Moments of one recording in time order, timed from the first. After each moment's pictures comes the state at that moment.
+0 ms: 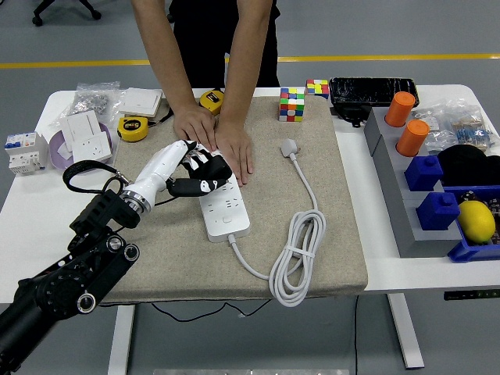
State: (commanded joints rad) left arm -0.45 0.13 -0.99 -1.06 1.87 0.17 -0.01; right arm 0.05 -0.07 1.43 0.18 -1.39 -0.06 -0.08
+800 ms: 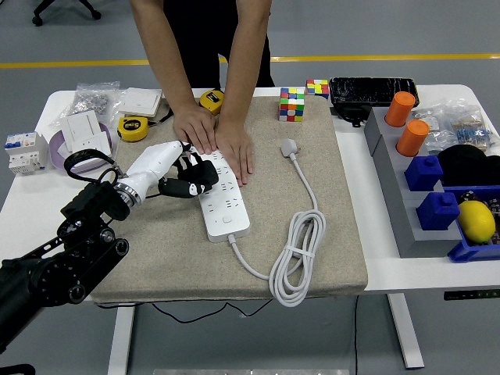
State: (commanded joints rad) left arm -0.50 0.18 -0.93 -1.00 1.95 0.16 -0.01; right arm 0.05 -0.08 1.43 0.18 -1.39 -0.06 -0.08
